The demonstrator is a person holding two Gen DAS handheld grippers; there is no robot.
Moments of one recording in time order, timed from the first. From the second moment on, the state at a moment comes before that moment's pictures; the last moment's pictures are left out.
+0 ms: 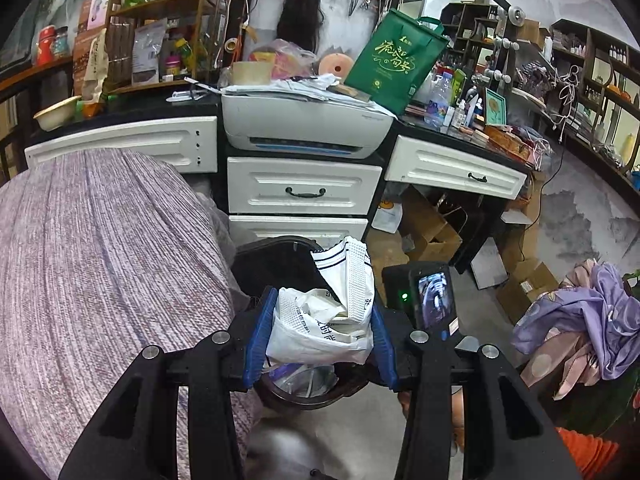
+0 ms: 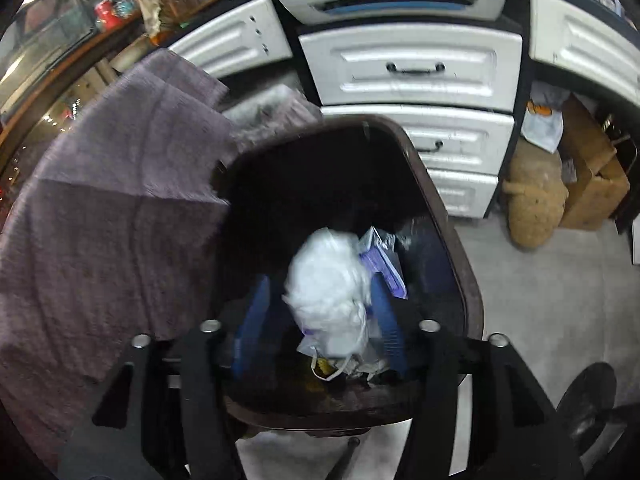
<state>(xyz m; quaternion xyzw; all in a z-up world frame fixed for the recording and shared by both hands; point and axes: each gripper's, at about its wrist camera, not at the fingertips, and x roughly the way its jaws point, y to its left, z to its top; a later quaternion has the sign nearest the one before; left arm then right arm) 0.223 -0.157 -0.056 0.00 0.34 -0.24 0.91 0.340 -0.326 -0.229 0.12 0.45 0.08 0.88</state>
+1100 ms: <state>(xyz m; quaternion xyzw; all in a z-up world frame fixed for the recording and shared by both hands) 0.287 -0.226 -0.164 0.06 0.46 -0.20 0.86 0.244 -0.420 -0.195 0.17 0.39 -0.01 0.90</state>
